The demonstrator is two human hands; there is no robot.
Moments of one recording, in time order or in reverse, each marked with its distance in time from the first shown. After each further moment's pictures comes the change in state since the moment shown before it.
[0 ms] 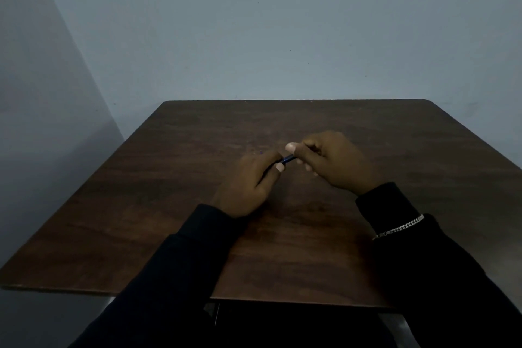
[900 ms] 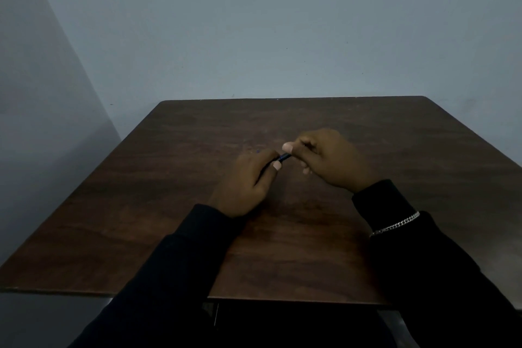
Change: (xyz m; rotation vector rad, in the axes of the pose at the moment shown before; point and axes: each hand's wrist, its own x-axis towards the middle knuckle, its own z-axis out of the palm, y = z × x) left_hand 0.001 0.001 0.001 0.020 0.024 0.014; right_hand 0.001 0.004 0.003 0.007 -0.002 -0.005
